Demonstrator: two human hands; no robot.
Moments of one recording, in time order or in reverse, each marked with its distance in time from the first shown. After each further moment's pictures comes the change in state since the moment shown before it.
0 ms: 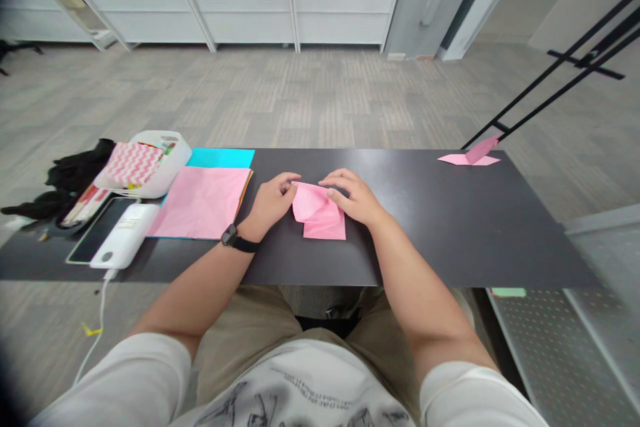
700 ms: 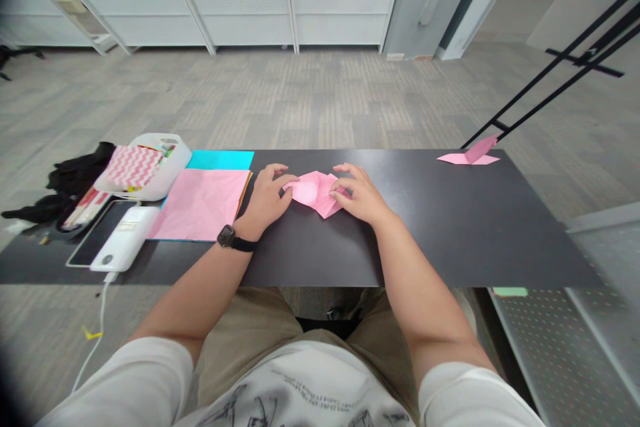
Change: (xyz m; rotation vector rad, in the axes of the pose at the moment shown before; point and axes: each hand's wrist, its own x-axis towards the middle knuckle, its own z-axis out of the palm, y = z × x) left_hand 0.005 -0.011 -0.009 0.341 0.040 0.237; right_hand -0.004 0.010 -0.009 -0.238 0.003 0.096
